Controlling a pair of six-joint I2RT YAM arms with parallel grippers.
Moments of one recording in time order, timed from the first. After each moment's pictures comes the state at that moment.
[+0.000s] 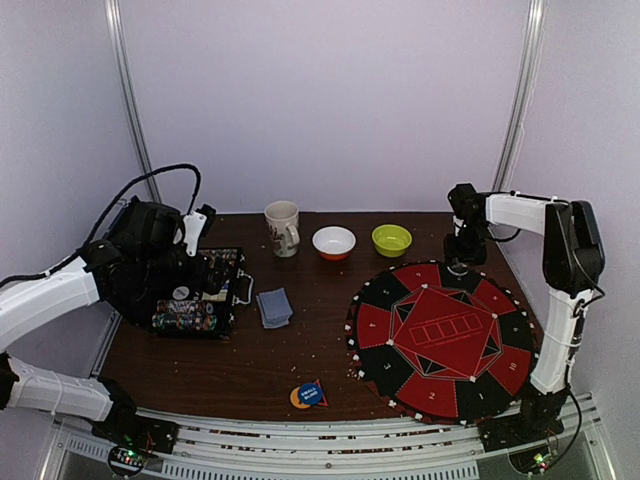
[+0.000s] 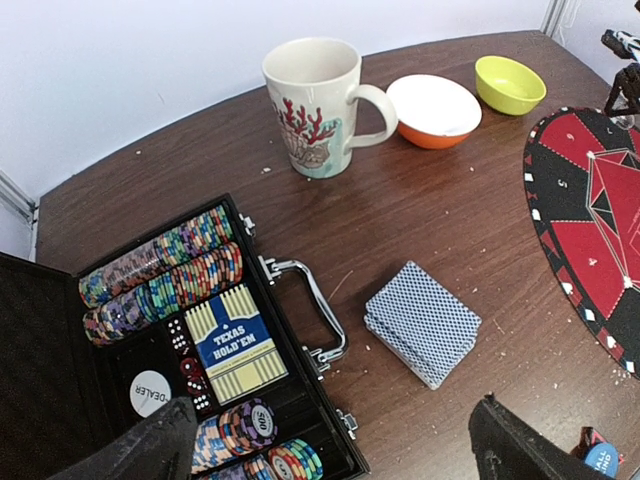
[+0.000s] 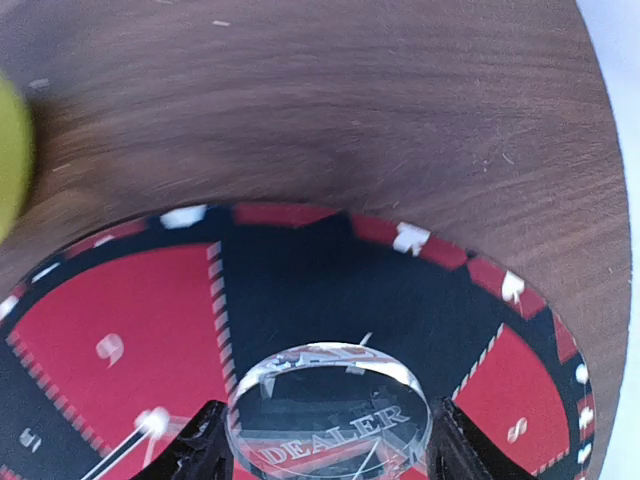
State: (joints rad) left arm -0.60 1.10 0.90 -0.43 -0.14 -0.07; right arm 0.18 1.97 1.53 -0.79 0.19 0.31
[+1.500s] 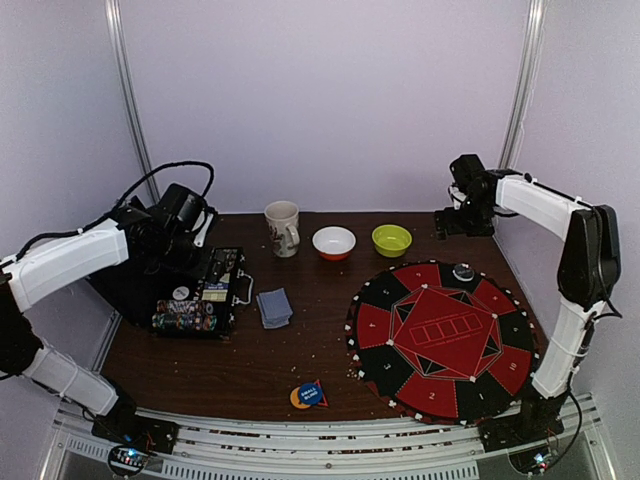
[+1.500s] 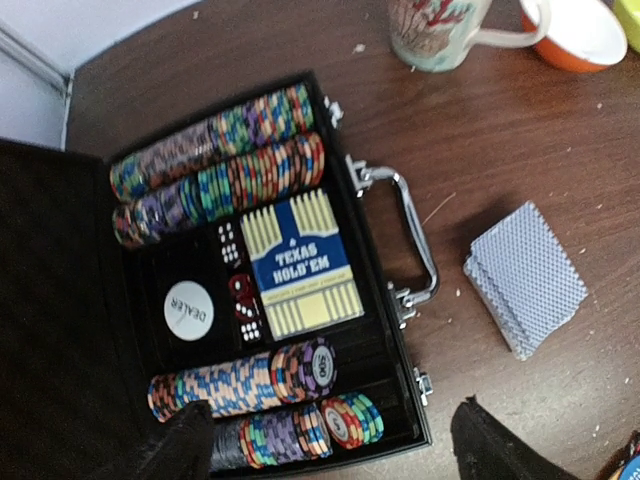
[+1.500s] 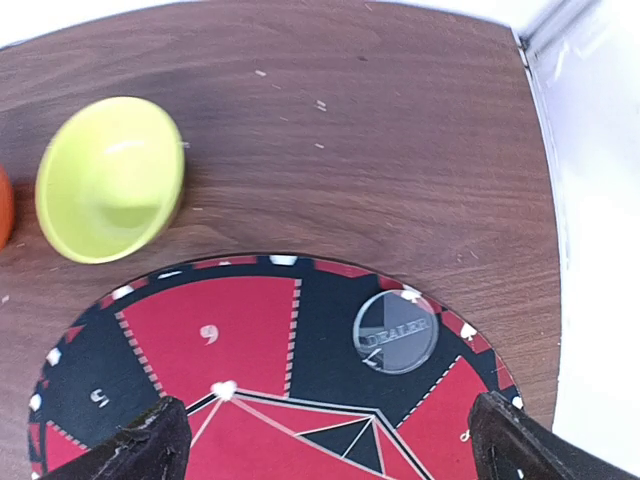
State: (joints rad) left arm -0.54 1.38 1.14 -0.73 -0.24 -0.17; right arm 0.22 1.85 1.62 -0.83 0.23 0.18
